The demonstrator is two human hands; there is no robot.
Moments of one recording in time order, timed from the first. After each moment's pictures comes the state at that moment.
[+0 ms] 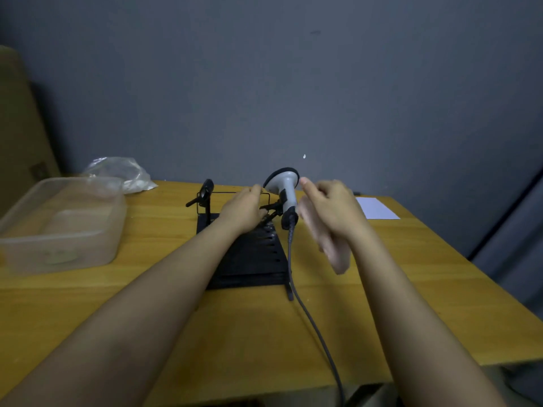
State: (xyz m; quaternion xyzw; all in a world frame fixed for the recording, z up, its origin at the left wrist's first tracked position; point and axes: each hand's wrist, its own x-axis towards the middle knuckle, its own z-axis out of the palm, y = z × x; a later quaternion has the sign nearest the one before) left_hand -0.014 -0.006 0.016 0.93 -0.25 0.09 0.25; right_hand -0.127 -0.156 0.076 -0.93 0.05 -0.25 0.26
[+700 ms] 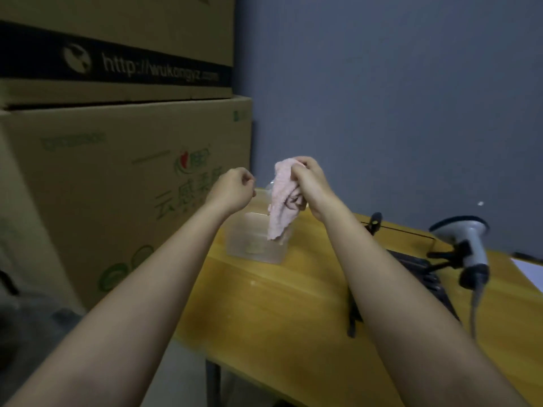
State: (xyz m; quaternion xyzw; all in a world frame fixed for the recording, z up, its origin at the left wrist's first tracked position) left_hand -0.042 0.314 0.070 0.89 0.05 0.20 0.41; right_hand -0.015 0.156 0.096 -0.79 -0.11 -0.05 0.60
